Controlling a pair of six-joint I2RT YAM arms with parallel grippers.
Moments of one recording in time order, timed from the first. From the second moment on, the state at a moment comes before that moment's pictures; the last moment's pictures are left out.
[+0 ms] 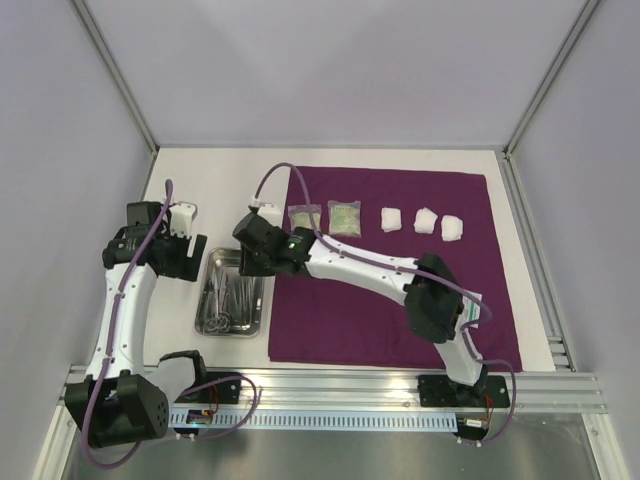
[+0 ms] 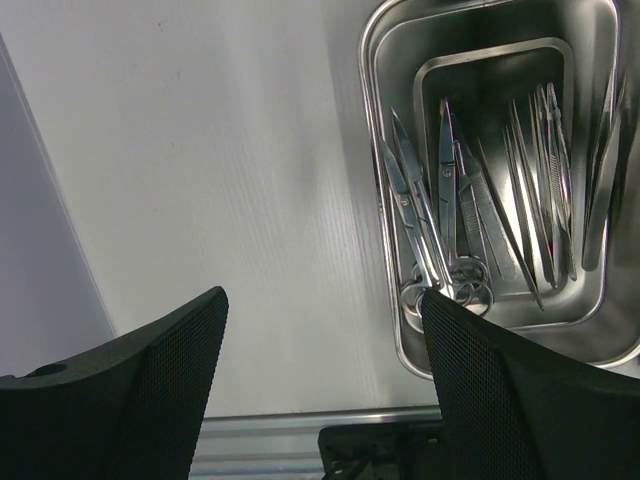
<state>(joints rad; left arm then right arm) 0.15 1.06 1.00 -0.96 0.07 0.34 1.11 2.11 1.86 -0.59 0.19 0.95</state>
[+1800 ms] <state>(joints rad) 0.15 1.09 1.00 -0.92 0.14 0.32 -0.30 1.46 0.78 -0.73 -0.08 0.46</state>
